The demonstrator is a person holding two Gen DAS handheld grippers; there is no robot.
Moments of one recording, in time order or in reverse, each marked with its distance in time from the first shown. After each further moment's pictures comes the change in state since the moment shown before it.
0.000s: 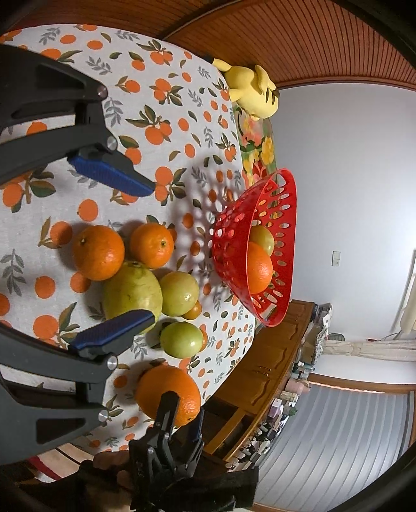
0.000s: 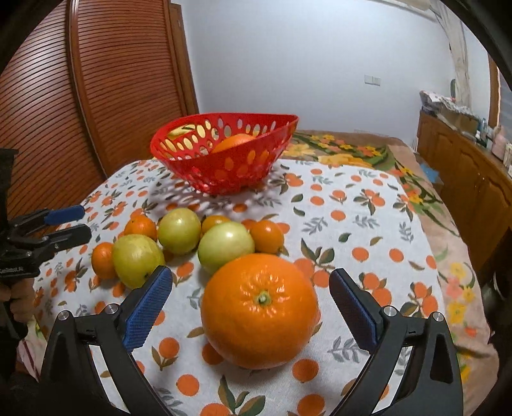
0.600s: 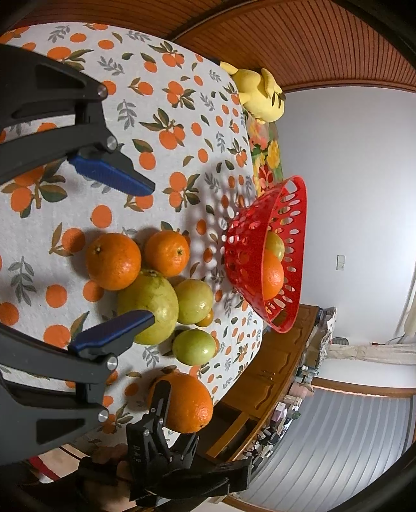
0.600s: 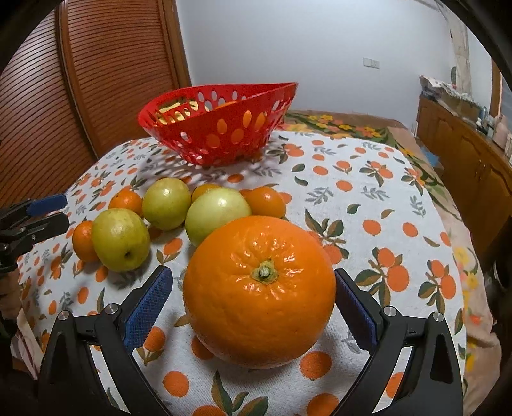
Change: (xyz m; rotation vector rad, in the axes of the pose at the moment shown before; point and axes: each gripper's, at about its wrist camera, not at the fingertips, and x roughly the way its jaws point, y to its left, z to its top) left arm 0.002 0.007 -0.014 -0.010 0.023 0.015; right arm 0.026 -0.001 -0.014 0.020 0.083 -0.008
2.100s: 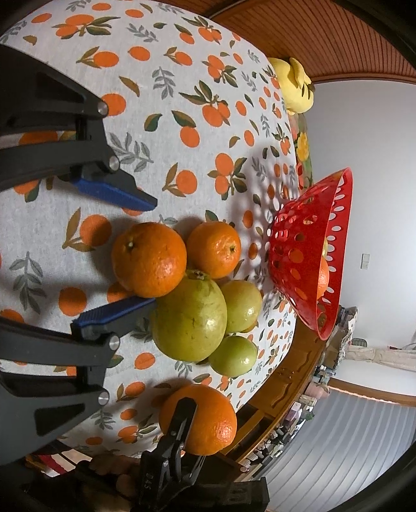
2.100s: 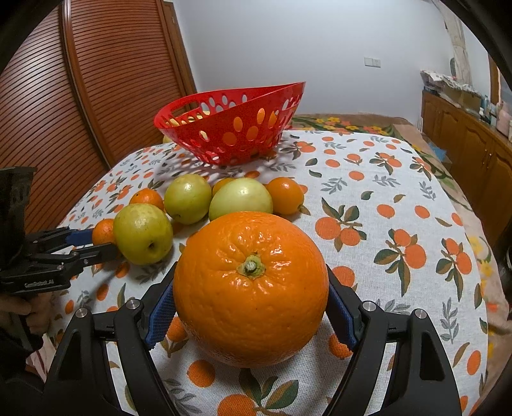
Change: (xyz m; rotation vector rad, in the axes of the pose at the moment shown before) left arm 0.035 0.002 -0.025 -0.034 0.109 -0.047; right arm -0.007 0.008 -0.016 0.043 -0.044 0.061
